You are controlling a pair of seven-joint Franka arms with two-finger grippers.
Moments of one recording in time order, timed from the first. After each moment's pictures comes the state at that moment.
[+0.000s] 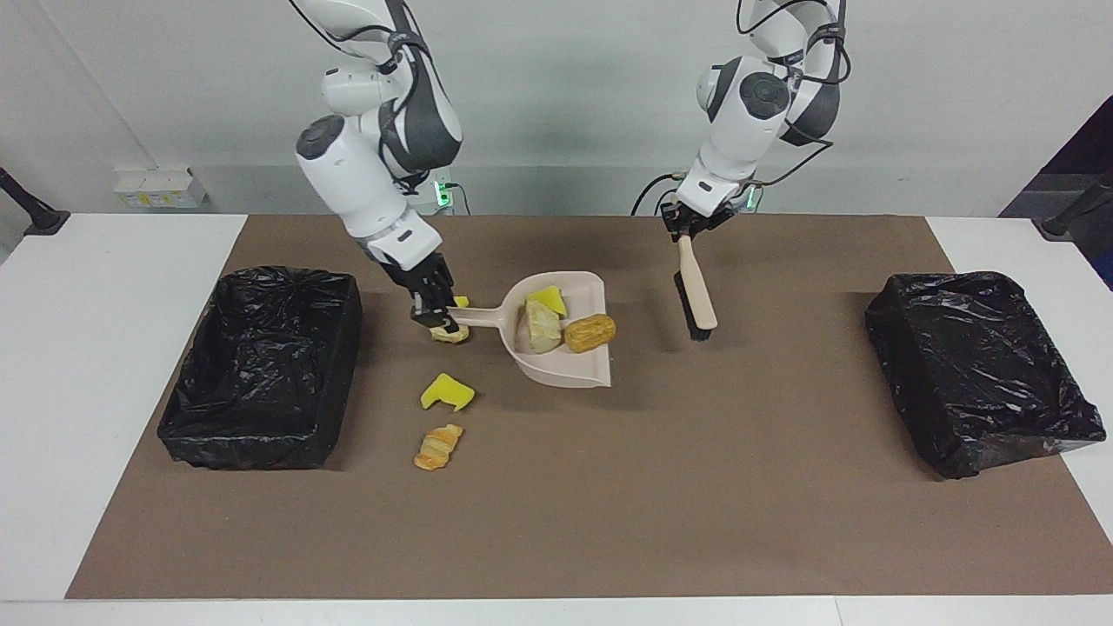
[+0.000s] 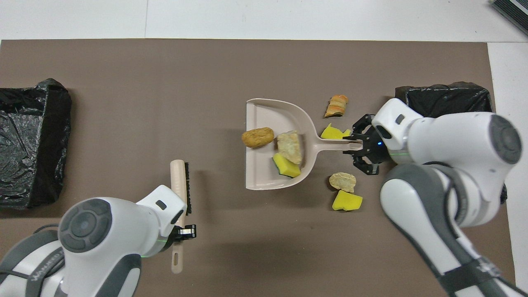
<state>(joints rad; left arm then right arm) -0.41 -0.35 -0.14 -2.44 -0.22 1.98 -0.45 0.02 -0.01 0.11 -2.03 0.41 2.16 -1.66</state>
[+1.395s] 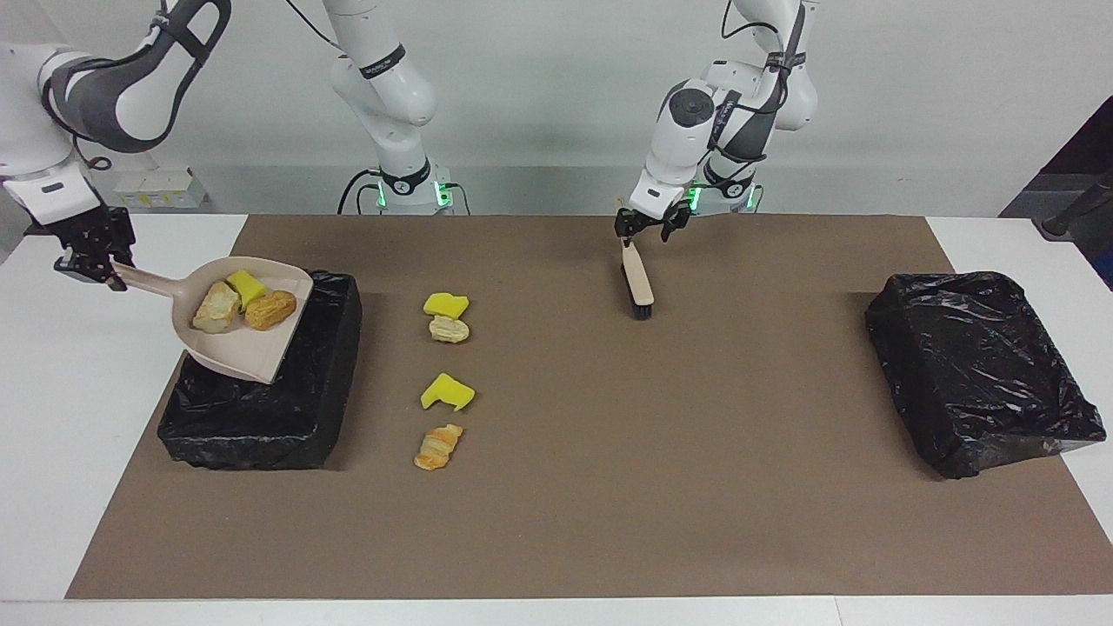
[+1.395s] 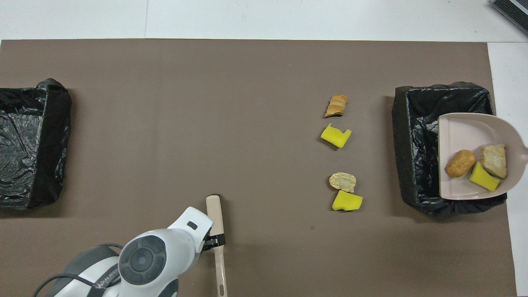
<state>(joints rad) -0.51 -0.31 -0.15 -2.57 -0.17 2.22 -0.69 -0.50 0.06 0.01 -1.81 -0.08 1.99 -2.01</state>
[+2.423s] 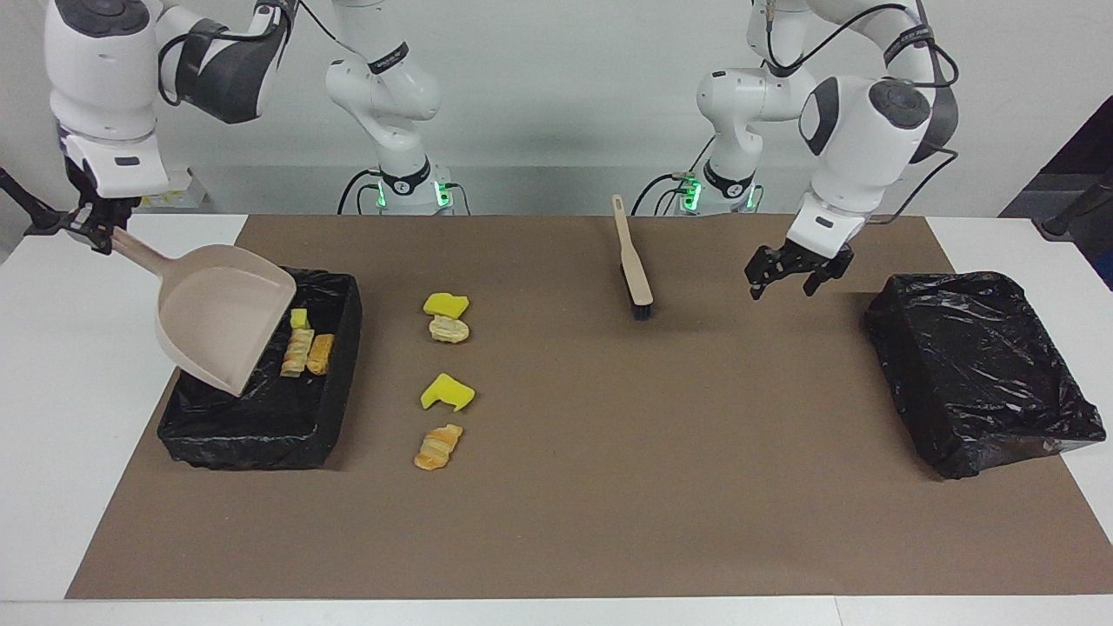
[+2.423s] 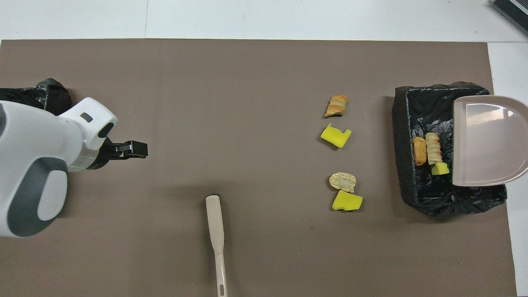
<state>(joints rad) -0.04 -0.08 -0.13 -1.95 -0.07 1.91 -0.16 -0.28 -0.06 0.07 -1.74 -0.54 1.82 -1.51</state>
